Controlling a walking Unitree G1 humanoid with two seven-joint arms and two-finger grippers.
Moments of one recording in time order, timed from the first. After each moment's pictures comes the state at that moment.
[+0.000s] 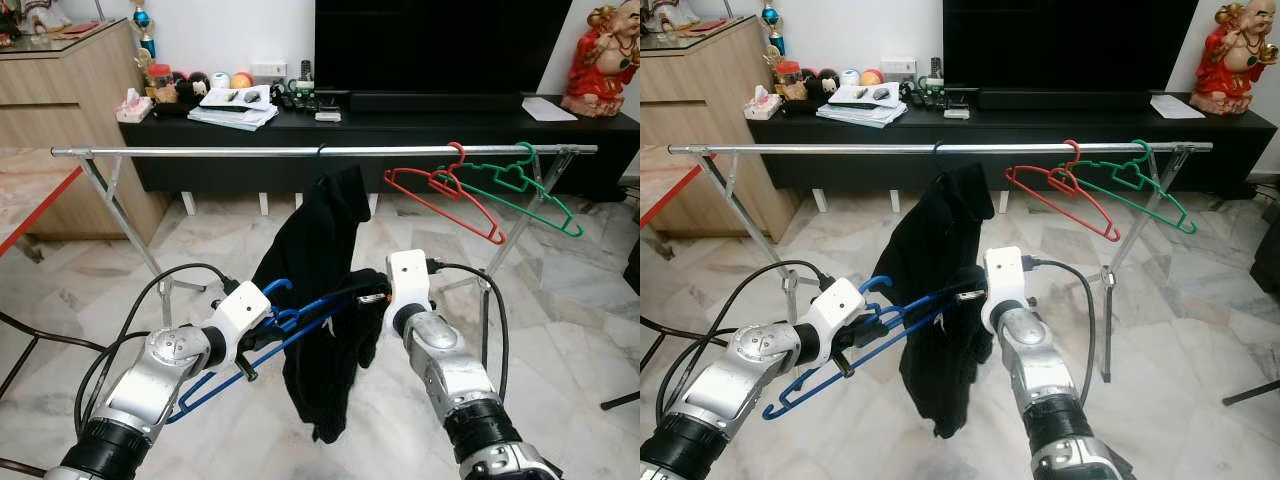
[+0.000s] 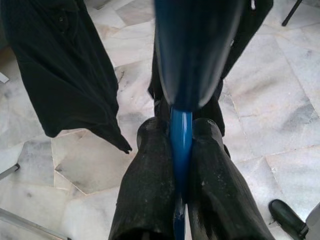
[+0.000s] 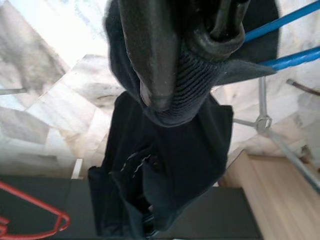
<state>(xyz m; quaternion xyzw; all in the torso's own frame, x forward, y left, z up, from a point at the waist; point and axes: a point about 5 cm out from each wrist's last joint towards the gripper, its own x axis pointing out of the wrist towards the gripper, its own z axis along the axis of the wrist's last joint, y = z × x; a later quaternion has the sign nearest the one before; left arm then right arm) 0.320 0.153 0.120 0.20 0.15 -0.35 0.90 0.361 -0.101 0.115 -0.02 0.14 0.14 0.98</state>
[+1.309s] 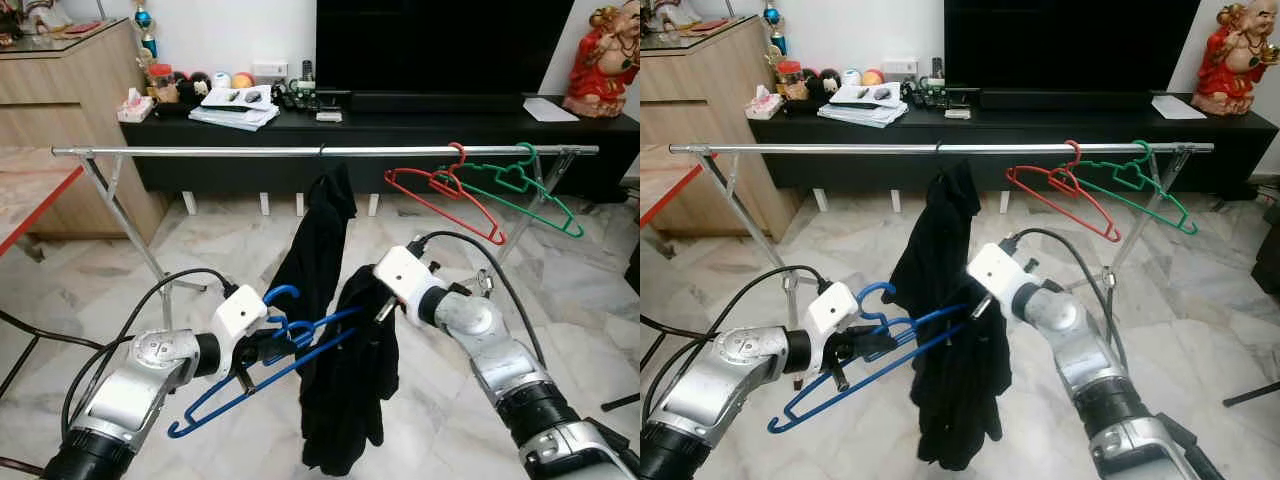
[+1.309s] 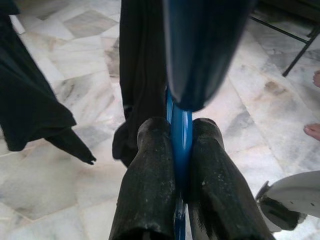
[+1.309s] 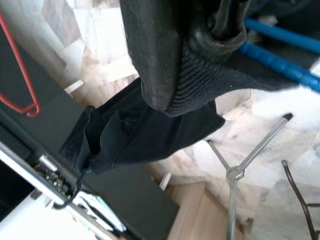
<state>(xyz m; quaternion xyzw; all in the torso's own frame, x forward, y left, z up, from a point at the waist) 0.301 0.152 0.125 0.14 0.16 -0.45 0.87 0.367 -0.131 0.150 -0.30 0.04 0.33 0.89</state>
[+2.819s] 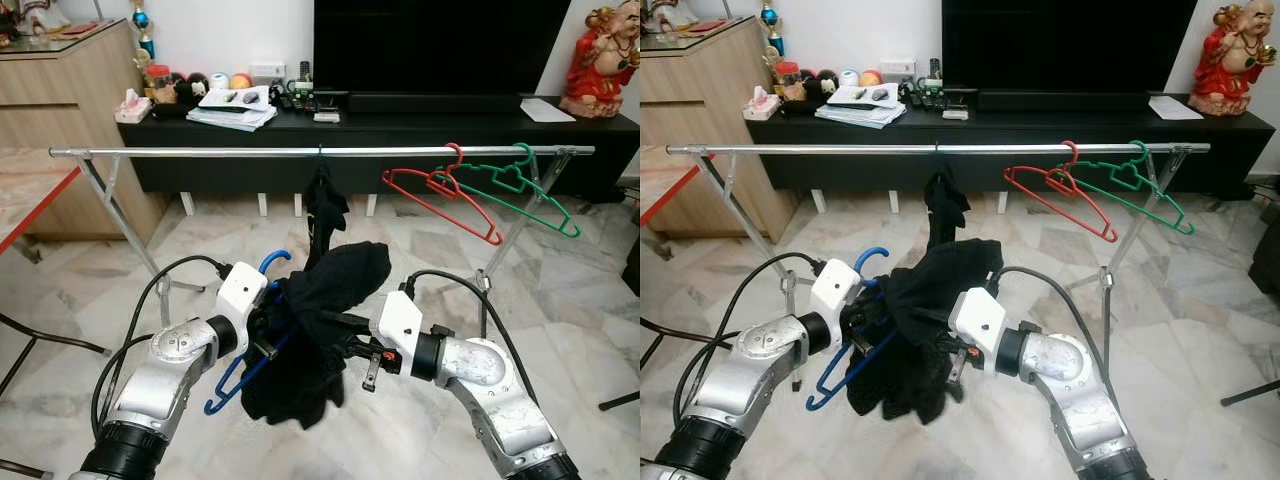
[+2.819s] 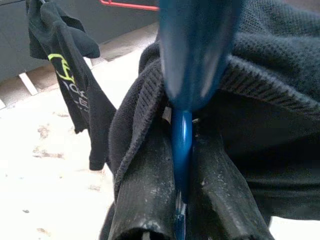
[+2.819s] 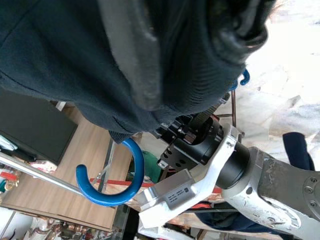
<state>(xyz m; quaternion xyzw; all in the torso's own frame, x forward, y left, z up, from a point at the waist) 0.326 0.142 0.134 0.08 0.07 -0.33 0.94 0.294 -0.095 0.148 -0.14 -0.03 0.56 0.82</state>
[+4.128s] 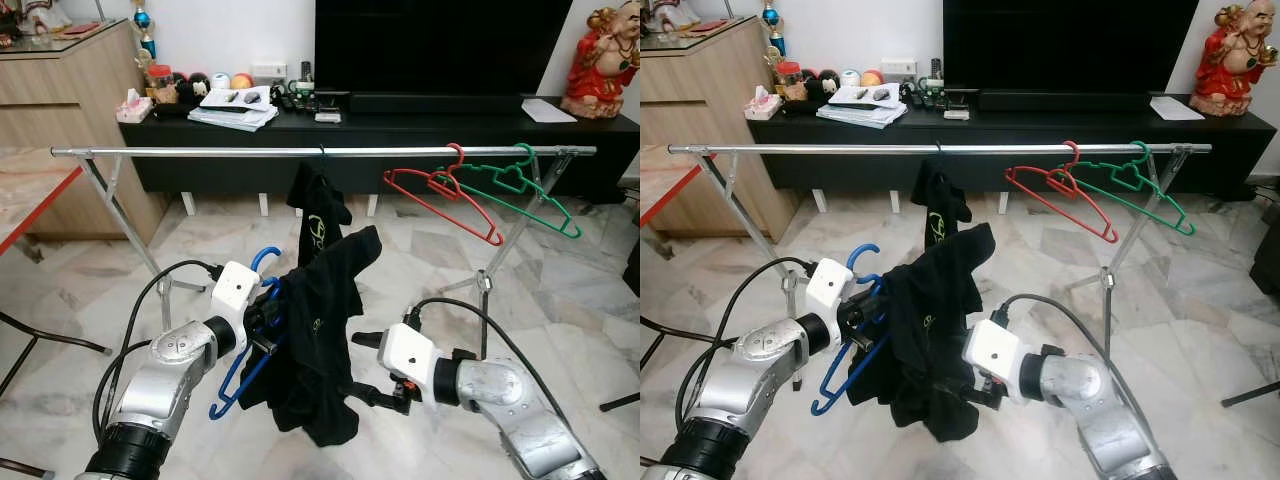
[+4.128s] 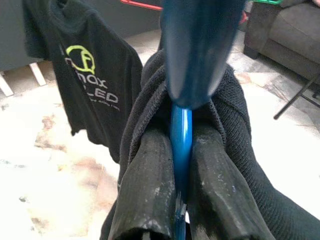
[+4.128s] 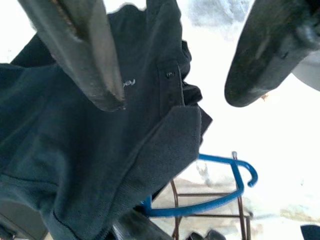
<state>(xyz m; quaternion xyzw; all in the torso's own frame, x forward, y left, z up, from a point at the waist) 0.328 0.147 0.130 0.04 0.07 -0.30 0.95 0.287 -0.132 0.118 -0.25 0.10 0.52 0.81</state>
